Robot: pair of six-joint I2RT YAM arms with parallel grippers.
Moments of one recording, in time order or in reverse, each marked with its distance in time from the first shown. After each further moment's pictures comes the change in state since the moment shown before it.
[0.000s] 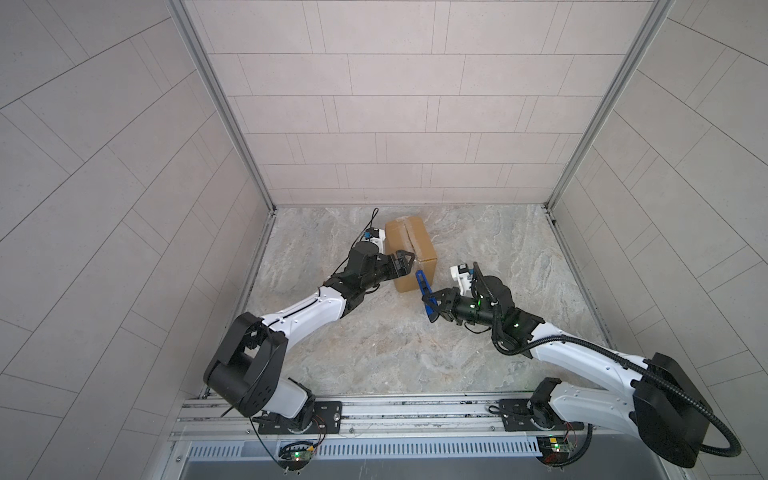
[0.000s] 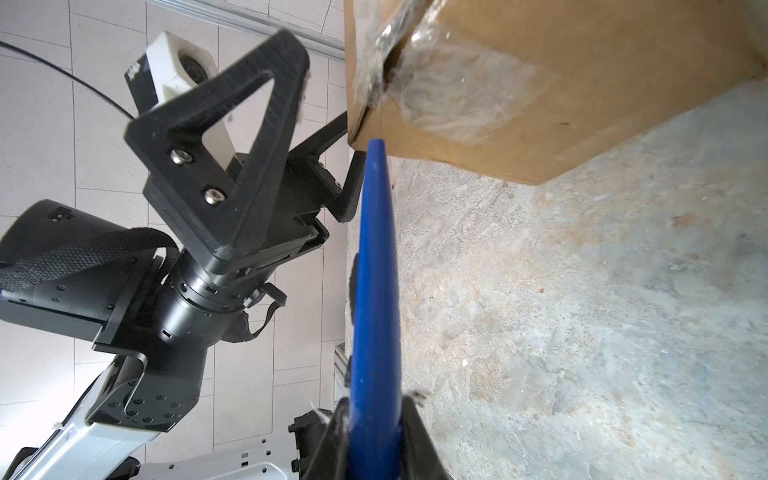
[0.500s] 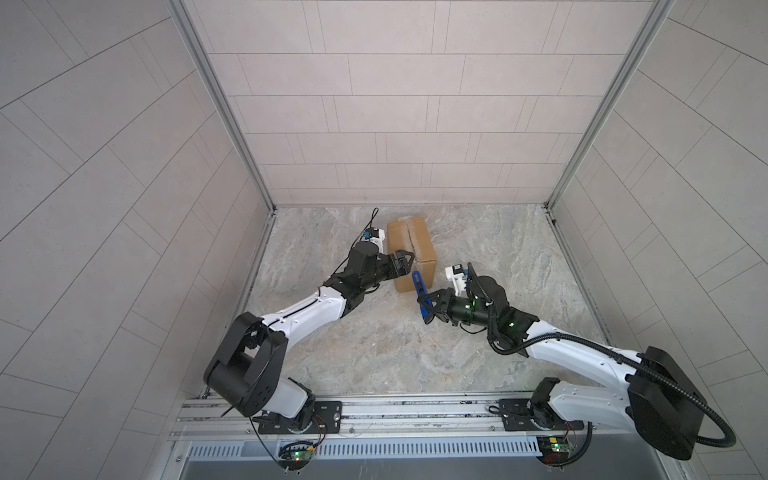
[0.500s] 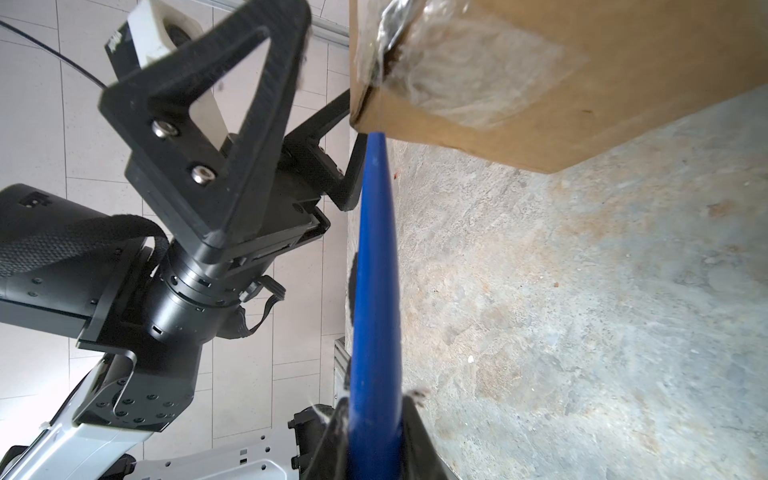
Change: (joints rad) left arm 0.000 0.000 0.000 0.000 -0.008 0.000; right arm 0.037 0.040 0.013 0.022 0.012 0.006
